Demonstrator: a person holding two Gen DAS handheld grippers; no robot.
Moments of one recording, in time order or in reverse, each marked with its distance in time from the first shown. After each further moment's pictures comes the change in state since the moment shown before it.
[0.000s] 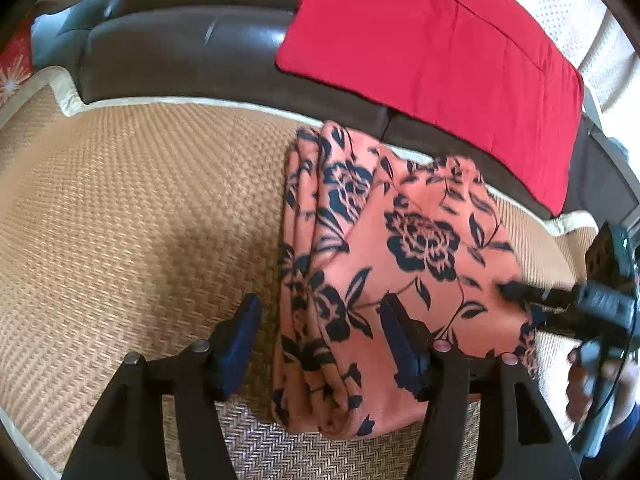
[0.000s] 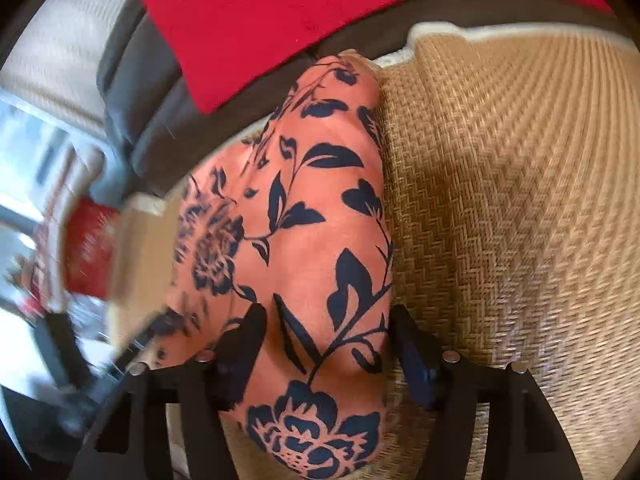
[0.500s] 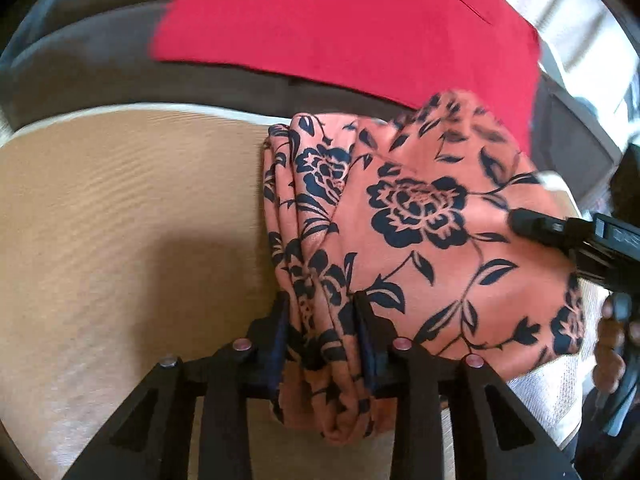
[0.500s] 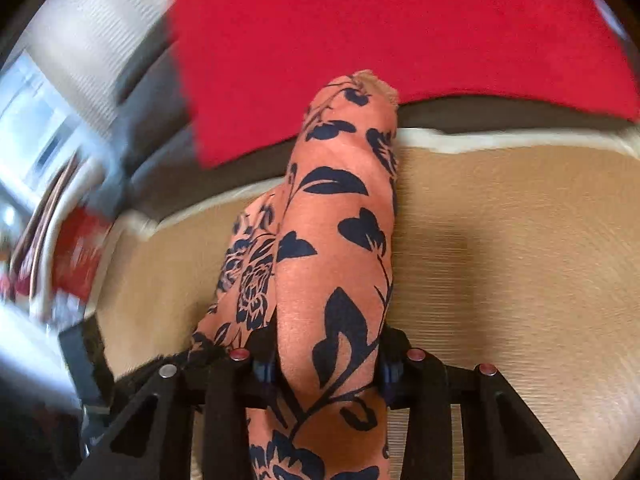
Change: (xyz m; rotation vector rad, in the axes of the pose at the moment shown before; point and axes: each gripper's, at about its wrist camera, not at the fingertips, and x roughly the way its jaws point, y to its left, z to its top) left arm 0.056 -0.113 0.009 0.144 0.045 -0.125; right arm -0.084 0.002 0.023 -0.114 -0.176 -0.162
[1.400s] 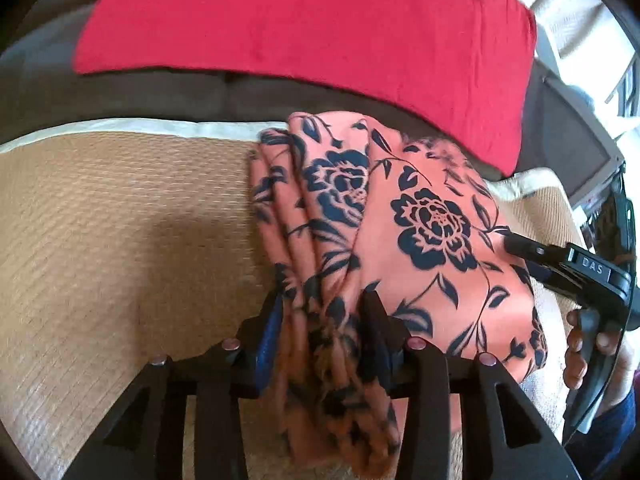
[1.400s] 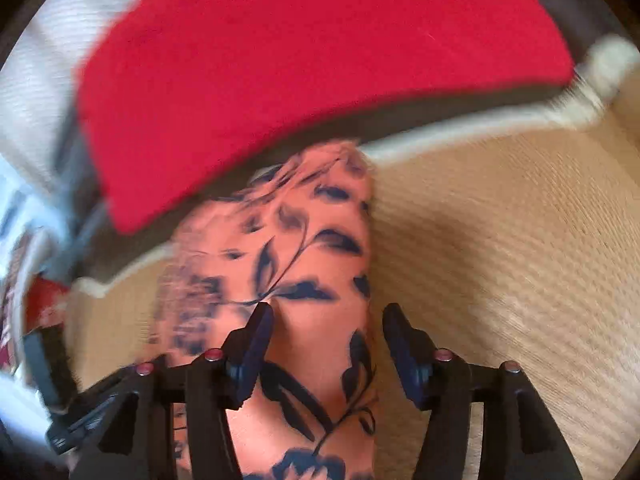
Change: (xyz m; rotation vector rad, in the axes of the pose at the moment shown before) left arm 0.035 -0.014 0.074 -0.009 0.033 -0.060; right arm -0.002 -0.120 0.039 0.146 -0.047 -0.121
